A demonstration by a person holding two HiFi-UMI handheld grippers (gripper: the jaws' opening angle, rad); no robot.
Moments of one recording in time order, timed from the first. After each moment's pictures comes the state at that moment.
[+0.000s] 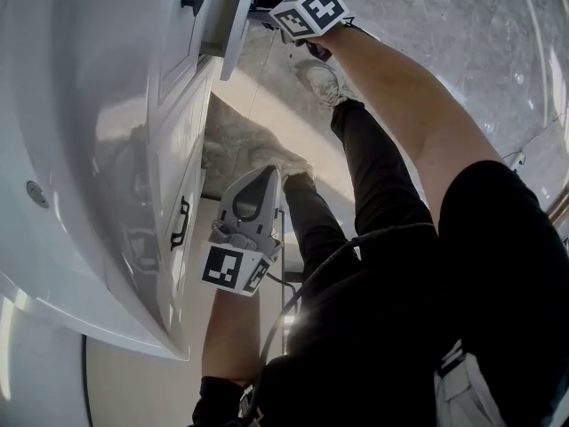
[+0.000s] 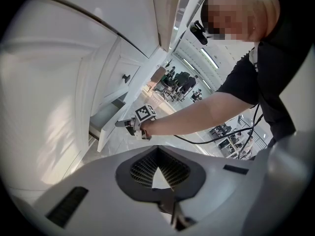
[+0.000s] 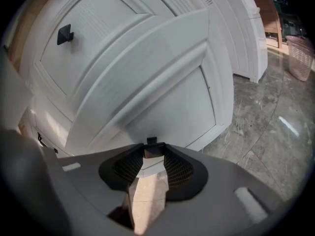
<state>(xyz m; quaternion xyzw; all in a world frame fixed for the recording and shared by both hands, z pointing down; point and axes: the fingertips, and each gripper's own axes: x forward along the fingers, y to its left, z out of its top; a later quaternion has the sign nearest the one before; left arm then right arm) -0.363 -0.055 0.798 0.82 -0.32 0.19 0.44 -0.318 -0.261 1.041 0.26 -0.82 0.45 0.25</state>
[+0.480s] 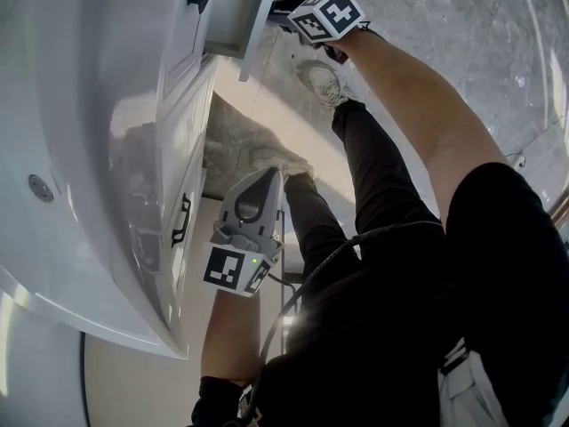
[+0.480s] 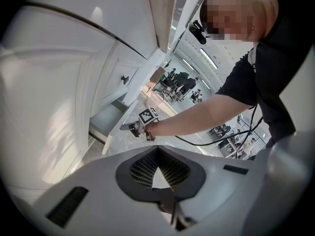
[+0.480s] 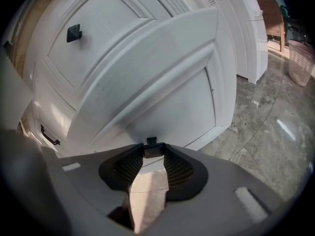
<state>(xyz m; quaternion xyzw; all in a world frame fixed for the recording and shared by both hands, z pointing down) -0.364 -0.050 0.791 0.82 -0.31 0.19 0.44 -0.295 -0.244 1.039 0.25 -0.81 0.44 0.28</state>
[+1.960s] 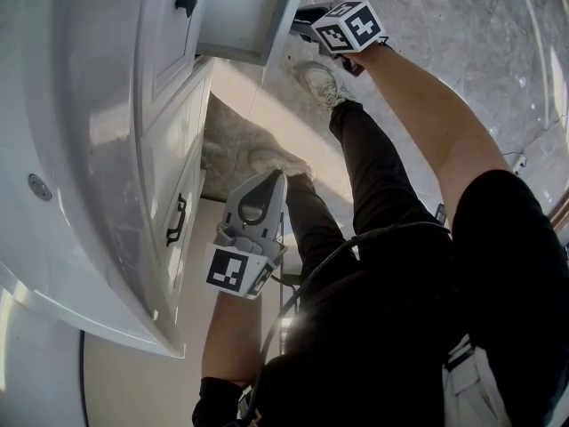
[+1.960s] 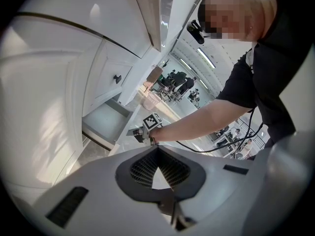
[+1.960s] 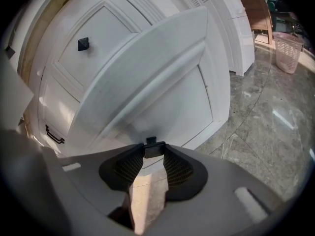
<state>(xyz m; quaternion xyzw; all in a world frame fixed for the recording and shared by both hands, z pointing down) -0.343 -0.042 0.782 0.83 -0.31 0.19 0.43 -0.247 -0.208 1.040 0.27 -0.80 0.47 0.27</state>
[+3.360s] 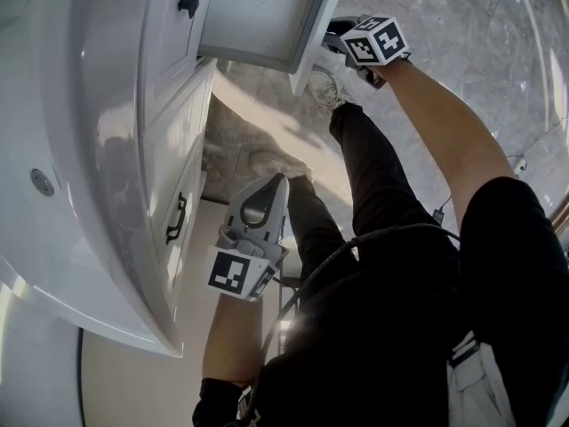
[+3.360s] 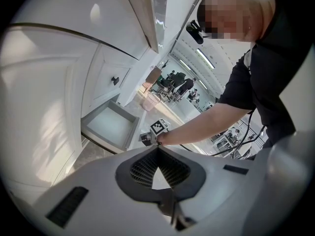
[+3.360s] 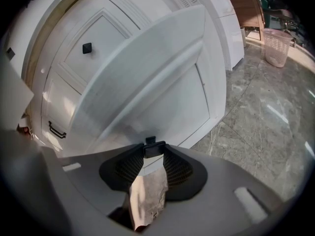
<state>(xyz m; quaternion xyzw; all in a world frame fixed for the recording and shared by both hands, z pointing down) -0.338 -0.040 0.771 0.83 -0.31 0.17 0.43 -0.198 -0.171 1.043 0.29 -0.78 0.48 0.28</state>
